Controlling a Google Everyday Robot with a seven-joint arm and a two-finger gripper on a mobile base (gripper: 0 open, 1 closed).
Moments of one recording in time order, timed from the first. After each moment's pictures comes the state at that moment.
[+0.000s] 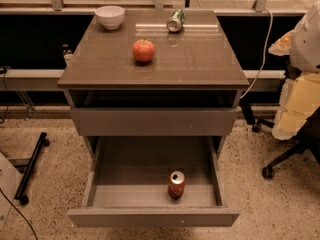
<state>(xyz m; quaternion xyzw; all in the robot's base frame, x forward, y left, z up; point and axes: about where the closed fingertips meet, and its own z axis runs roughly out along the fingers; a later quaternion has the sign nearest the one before) 0.438 -0.217 0.976 -0.60 0.78 -0.03 0.16</state>
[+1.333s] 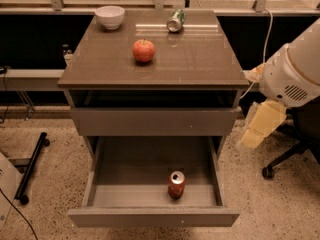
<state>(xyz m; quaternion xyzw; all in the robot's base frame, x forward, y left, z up) 0.455 -0.183 0.912 -0.57 0.80 0.05 0.21</state>
